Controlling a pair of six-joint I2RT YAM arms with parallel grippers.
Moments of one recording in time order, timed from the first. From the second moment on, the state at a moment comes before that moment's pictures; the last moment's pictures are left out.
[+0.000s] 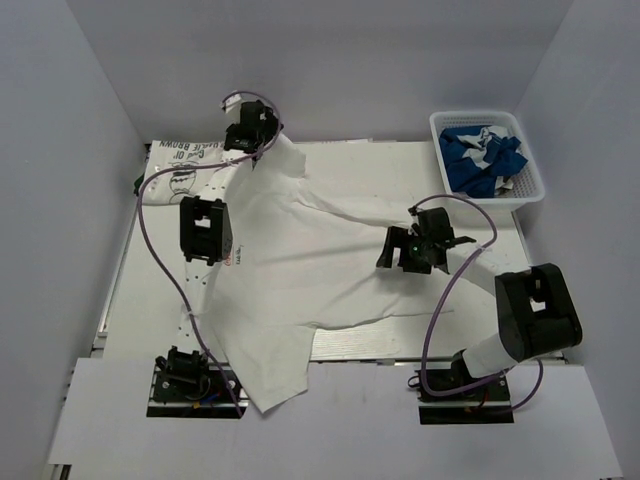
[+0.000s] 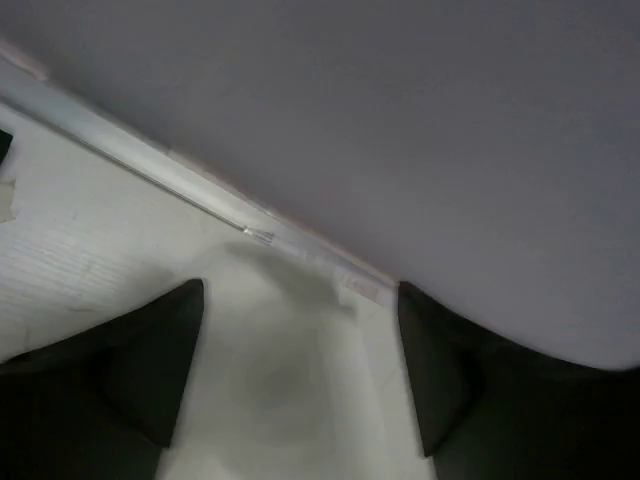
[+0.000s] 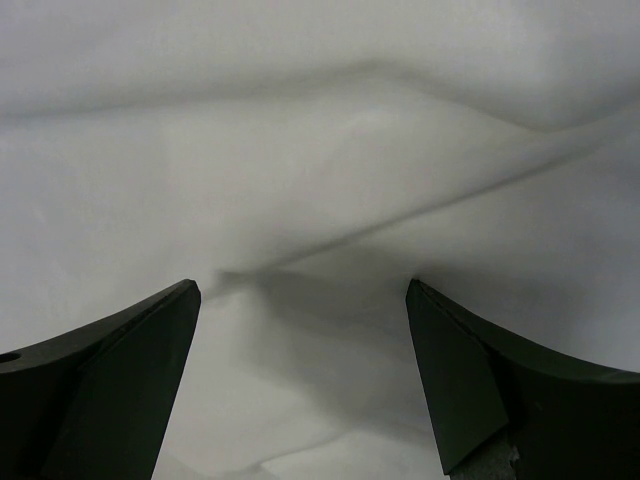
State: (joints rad) left arm -0.23 2.56 2.42 -0.26 -0.31 -0.71; right arm 0.30 1.49 0.71 -0.18 -0.25 0.38
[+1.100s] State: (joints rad) left arm -0.27 1.65 1.03 -0.10 -0.05 -0.69; right arm 0.33 1.68 1.03 -0.18 -0.13 0.38
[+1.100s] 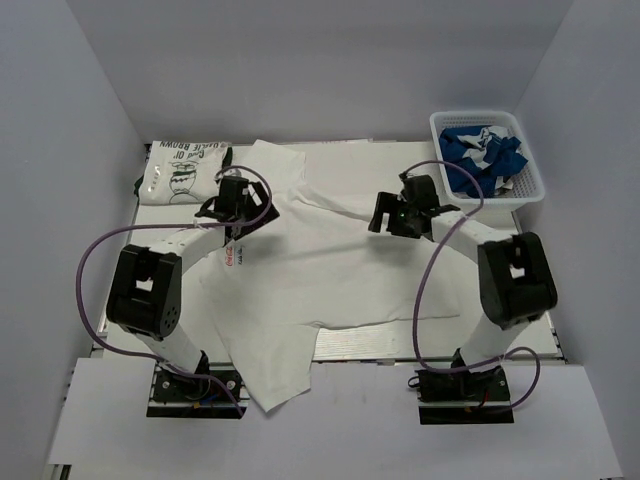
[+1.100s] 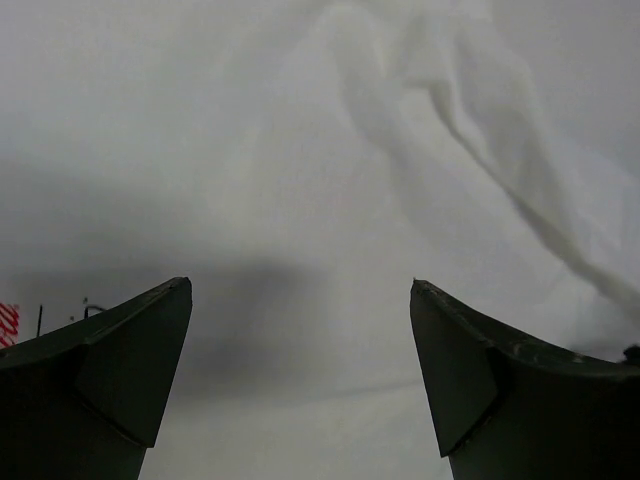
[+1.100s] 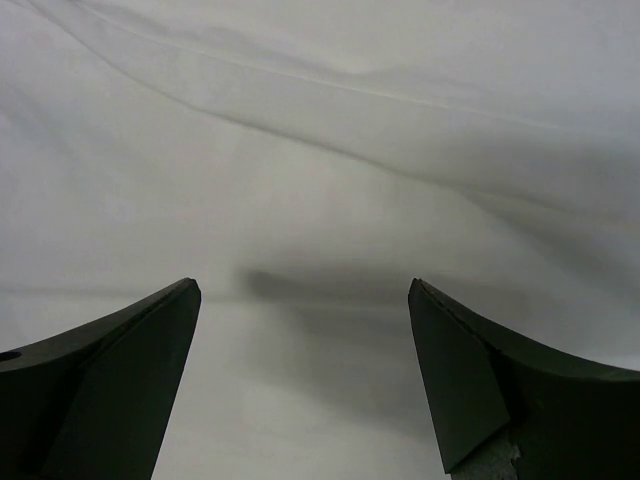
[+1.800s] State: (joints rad) left arm -0.30 1.66 0.88 -0.09 -0.01 -0.61; right arm 0.30 2.48 2.06 -0.15 0.09 0.45
